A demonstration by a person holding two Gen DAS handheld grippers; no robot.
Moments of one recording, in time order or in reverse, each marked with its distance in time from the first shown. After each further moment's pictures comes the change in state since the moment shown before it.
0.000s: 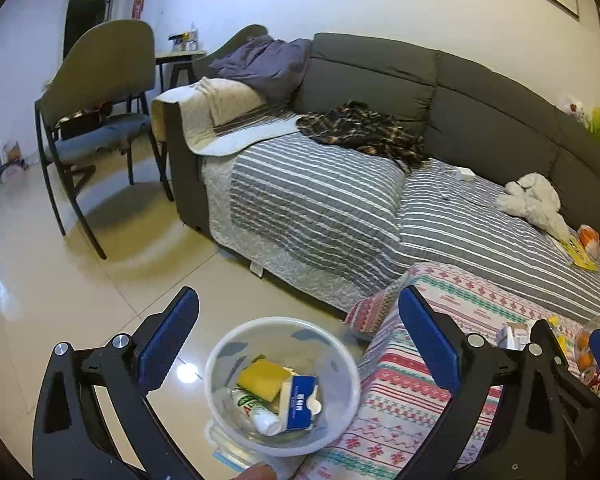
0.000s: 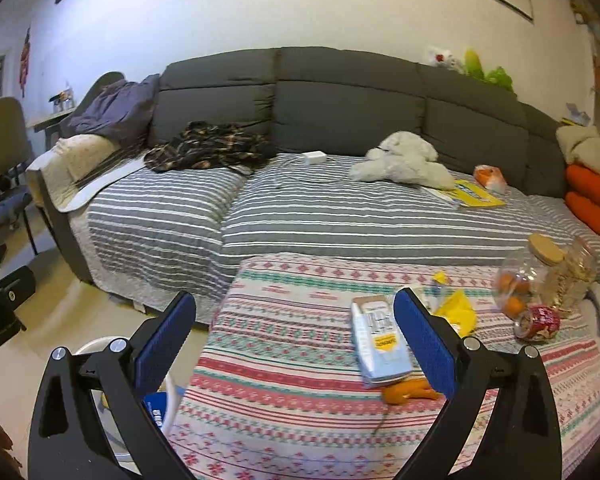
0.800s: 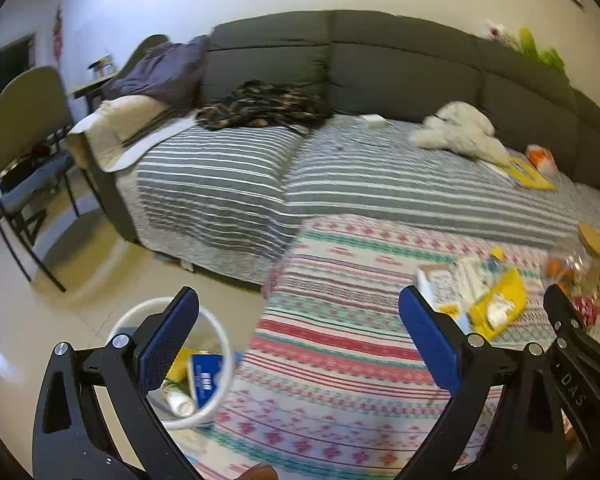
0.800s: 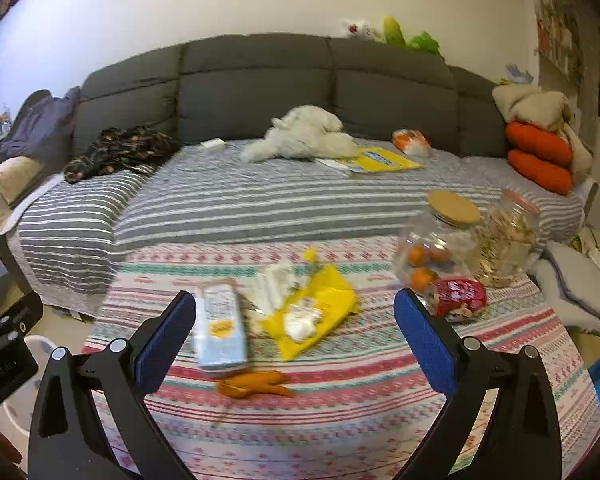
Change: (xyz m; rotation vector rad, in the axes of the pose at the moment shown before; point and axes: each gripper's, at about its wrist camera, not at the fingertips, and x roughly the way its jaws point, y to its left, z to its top) left arm -0.002 -0.157 -0.053 0.245 0.054 -0.134; right arm 0.006 -0.151 -0.022 0.122 0.056 -0.183
